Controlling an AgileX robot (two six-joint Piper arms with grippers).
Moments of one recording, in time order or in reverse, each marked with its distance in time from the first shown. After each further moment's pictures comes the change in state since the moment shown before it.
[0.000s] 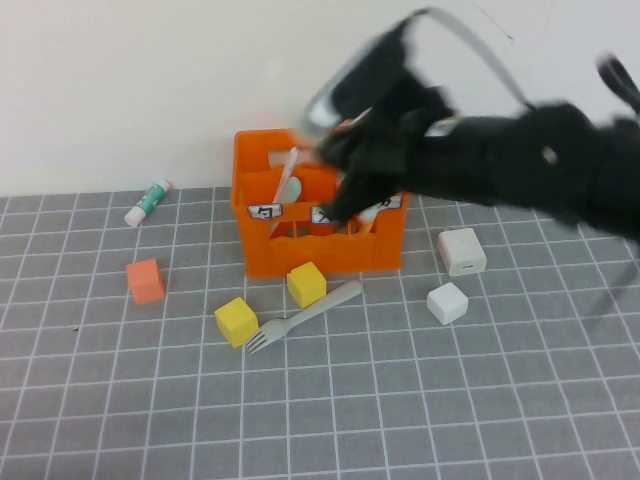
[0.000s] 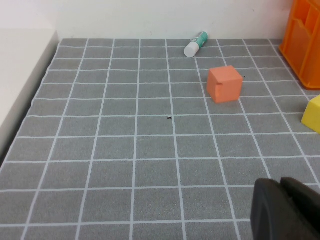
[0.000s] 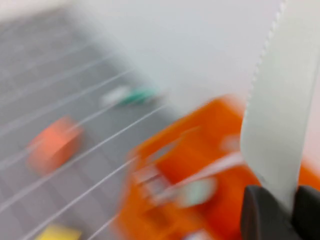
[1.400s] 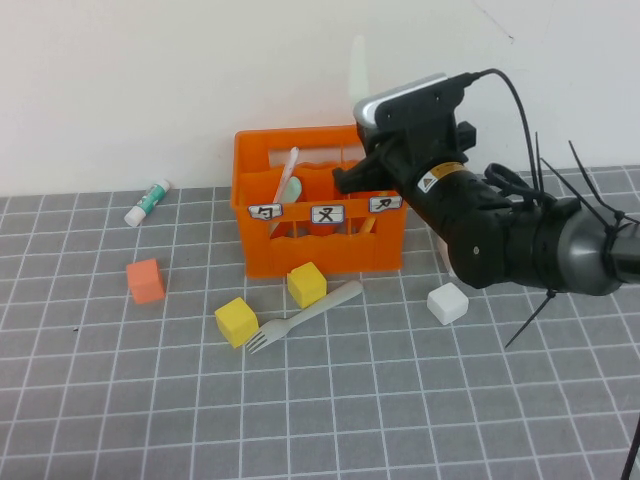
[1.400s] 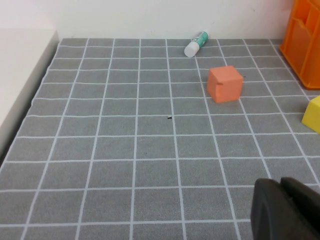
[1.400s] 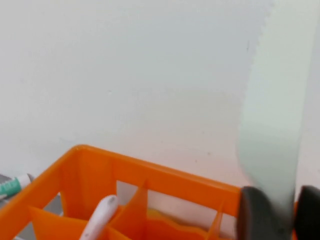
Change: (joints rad) right arm -0.054 0.290 0.035 -0.371 -0.701 0.674; left arm 0.000 0.000 0.000 0.000 0.000 -0.002
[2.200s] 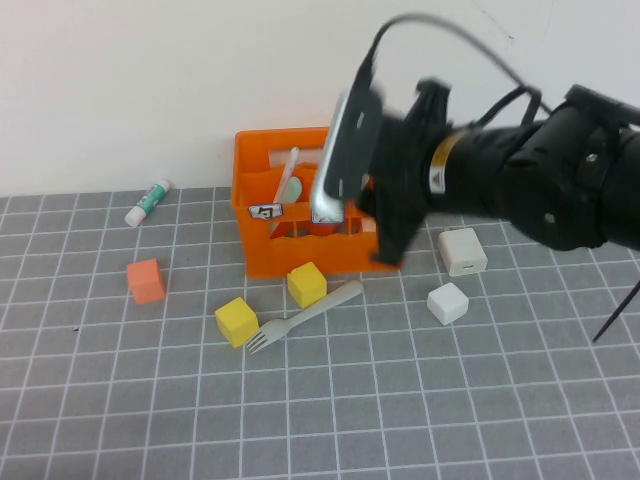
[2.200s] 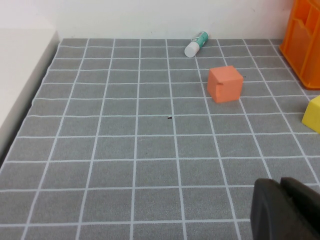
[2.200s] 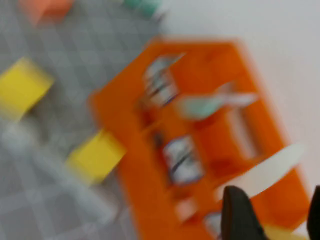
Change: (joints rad) right arm 0.091 -0.331 -0.003 -0.569 0.813 -0.261; left arm 0.000 0.000 0.000 0.000 0.000 0.002
